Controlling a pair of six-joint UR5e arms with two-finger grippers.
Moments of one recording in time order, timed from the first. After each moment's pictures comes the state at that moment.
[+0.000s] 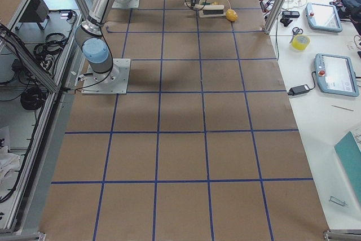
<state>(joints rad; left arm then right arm) -1.42 -2.10 -1.55 -1.06 1.70 1.64 2.19 -0.85 1.24 -1.96 -1.43 0.69</state>
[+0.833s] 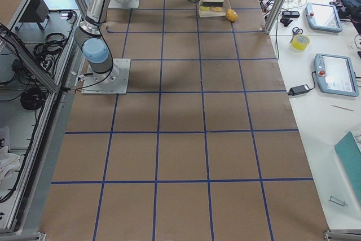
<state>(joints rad) -1.42 -2.09 -1.55 -1.06 1.70 1.64 2.17 -0.93 1.23 -1.89 -1.43 0.74</state>
